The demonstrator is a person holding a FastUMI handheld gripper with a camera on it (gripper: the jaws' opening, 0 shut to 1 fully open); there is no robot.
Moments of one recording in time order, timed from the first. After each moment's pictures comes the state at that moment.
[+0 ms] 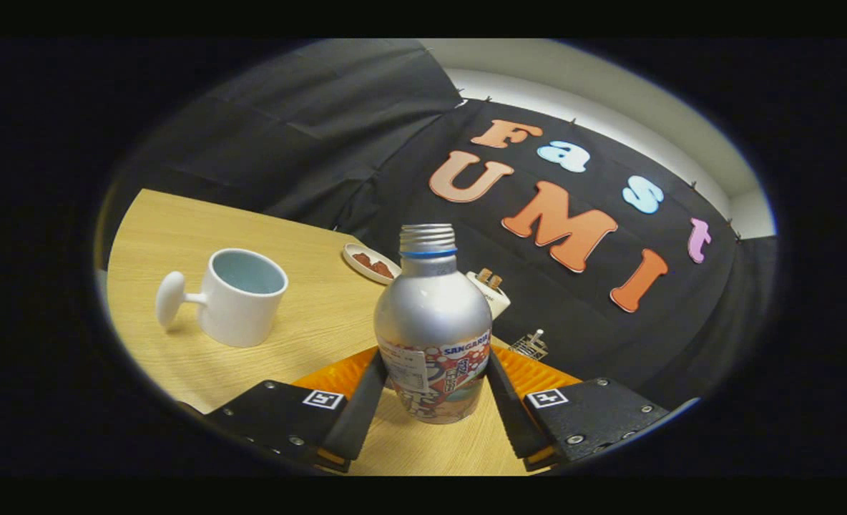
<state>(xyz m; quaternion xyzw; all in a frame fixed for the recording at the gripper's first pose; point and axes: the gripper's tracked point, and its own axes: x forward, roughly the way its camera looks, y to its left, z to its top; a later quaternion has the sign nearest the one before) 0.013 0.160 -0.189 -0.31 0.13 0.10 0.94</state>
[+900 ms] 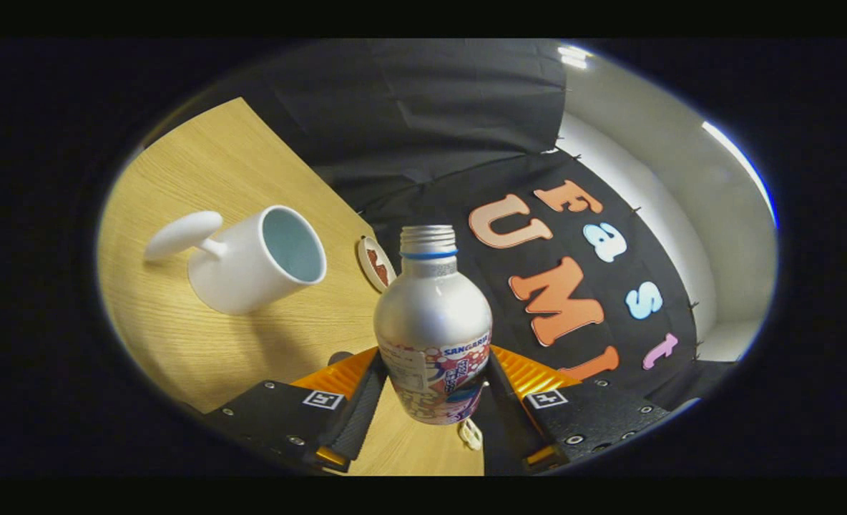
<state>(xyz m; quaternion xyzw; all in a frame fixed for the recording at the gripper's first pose) 0.022 0.199 -0.168 -0.54 0.03 0.12 0.83</state>
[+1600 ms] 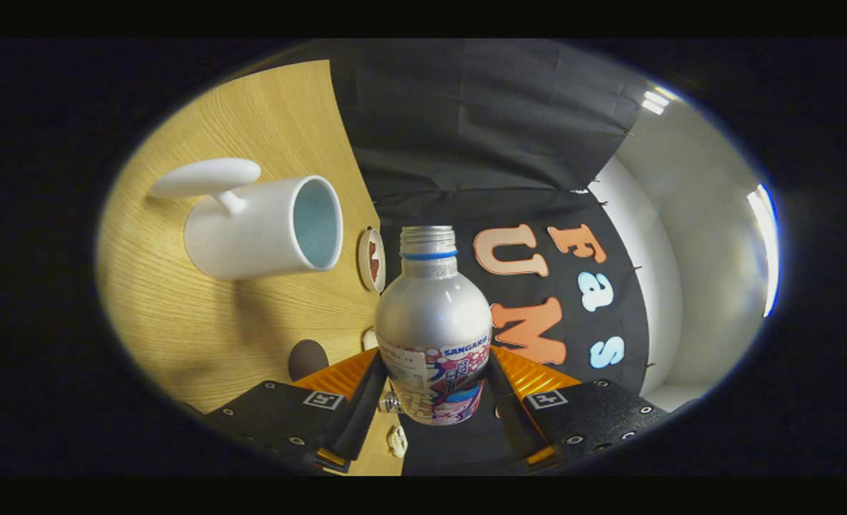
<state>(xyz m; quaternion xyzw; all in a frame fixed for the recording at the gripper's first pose) 0.034 0.207 -0.158 -0.66 -0.03 0.11 0.74</state>
